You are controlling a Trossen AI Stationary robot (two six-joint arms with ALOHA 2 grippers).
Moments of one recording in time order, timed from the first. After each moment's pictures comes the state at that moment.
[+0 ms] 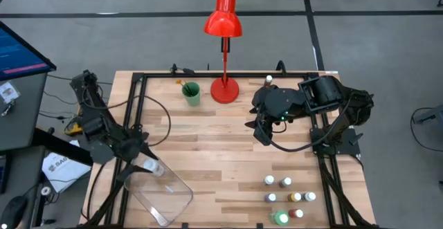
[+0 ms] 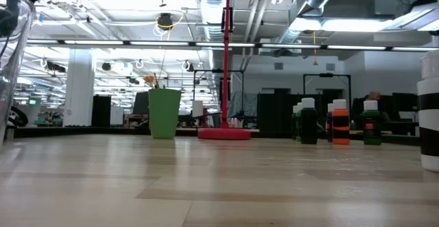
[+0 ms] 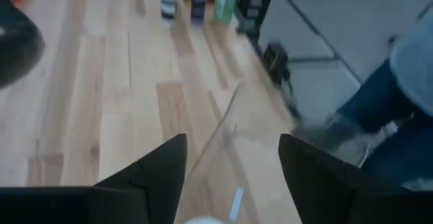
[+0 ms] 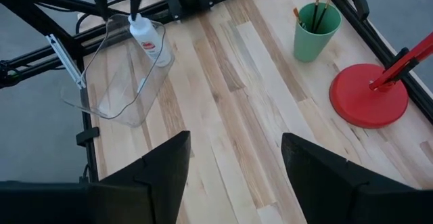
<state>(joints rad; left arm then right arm) -1.03 0.60 0.63 -0.62 -0.59 -0.56 0.24 1.72 2.34 -1.46 0.29 0.52</state>
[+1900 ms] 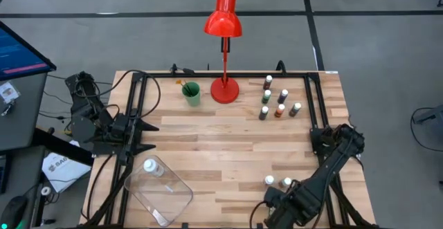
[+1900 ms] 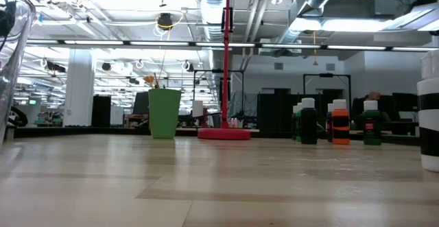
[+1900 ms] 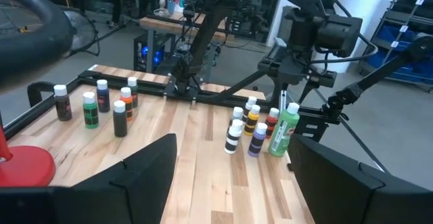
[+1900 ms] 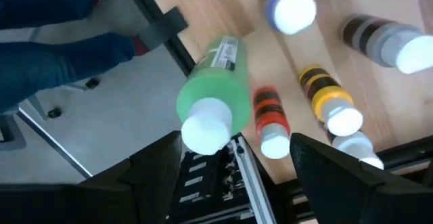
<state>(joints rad) -0.97 0.60 0.82 -0.44 -0.95 -0.37 0.83 1.97 1.95 -1.44 -0.16 1.35</state>
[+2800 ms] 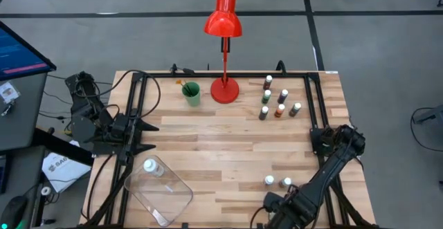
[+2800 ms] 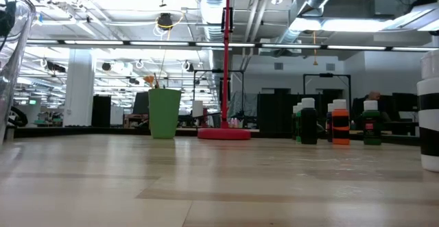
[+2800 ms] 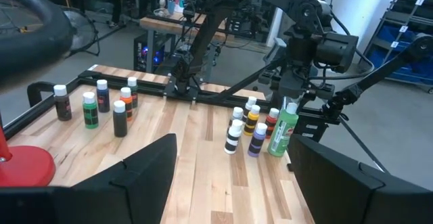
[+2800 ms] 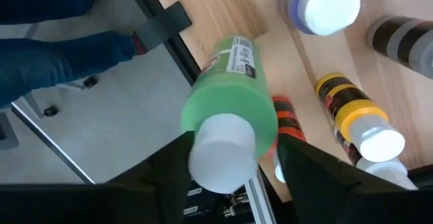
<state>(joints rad) -0.97 0.60 0.82 -0.44 -0.95 -0.37 0.85 1.97 1.82 -1.30 -0.16 1.35</state>
